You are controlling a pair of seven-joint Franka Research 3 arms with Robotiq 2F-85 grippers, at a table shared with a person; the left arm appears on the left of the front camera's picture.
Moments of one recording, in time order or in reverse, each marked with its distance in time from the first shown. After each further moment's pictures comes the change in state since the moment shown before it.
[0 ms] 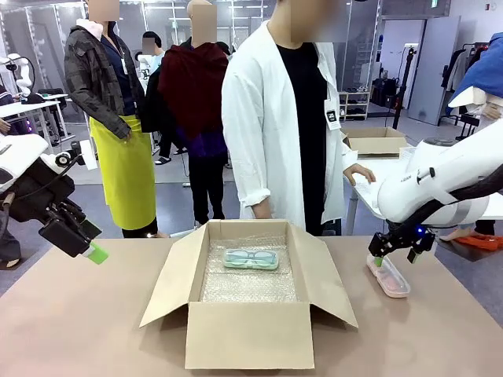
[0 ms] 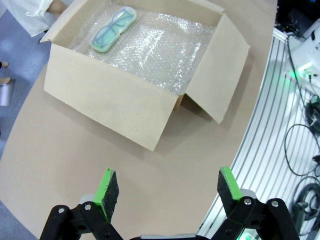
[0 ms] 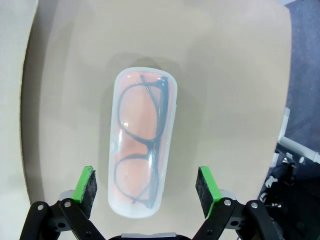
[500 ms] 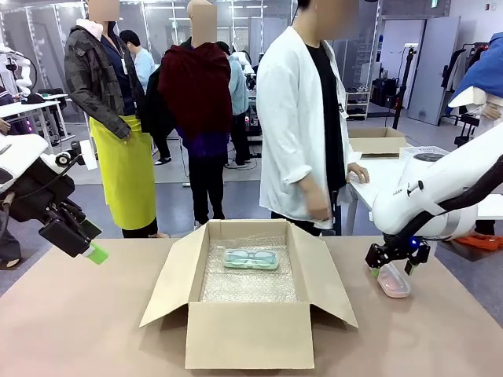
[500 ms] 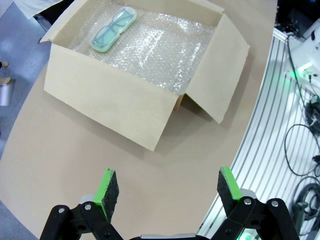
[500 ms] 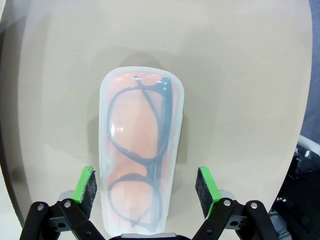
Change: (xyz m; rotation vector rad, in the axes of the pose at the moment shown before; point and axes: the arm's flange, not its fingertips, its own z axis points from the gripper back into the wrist) left arm 0.000 0.000 0.000 0.000 0.000 0.000; right arm 0.002 0.000 -0.037 -0.004 0.044 -0.033
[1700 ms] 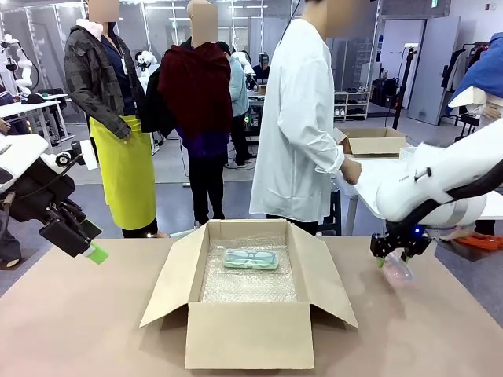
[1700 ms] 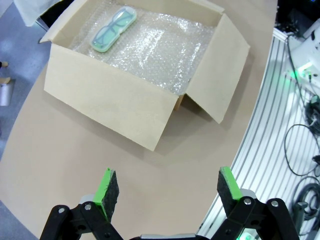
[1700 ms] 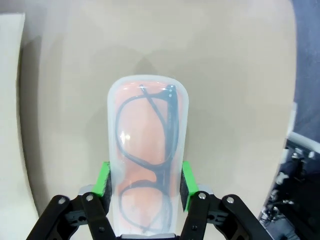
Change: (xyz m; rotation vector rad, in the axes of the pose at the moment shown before) left arm 0.000 0.000 0.000 0.000 0.000 0.000; right arm -0.003 0.003 0.047 0.025 -0.058 -0.023
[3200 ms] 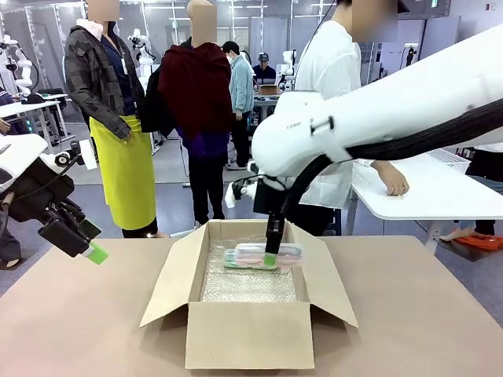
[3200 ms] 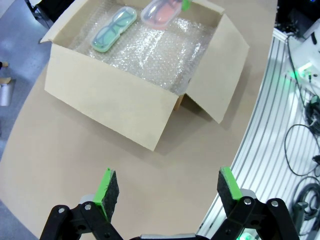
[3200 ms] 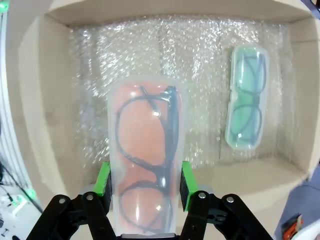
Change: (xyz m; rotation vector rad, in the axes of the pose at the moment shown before) left arm 0.000 0.000 0.000 0.001 0.000 0.000; right arm -0.016 0.320 0.070 0.266 0.108 1.358
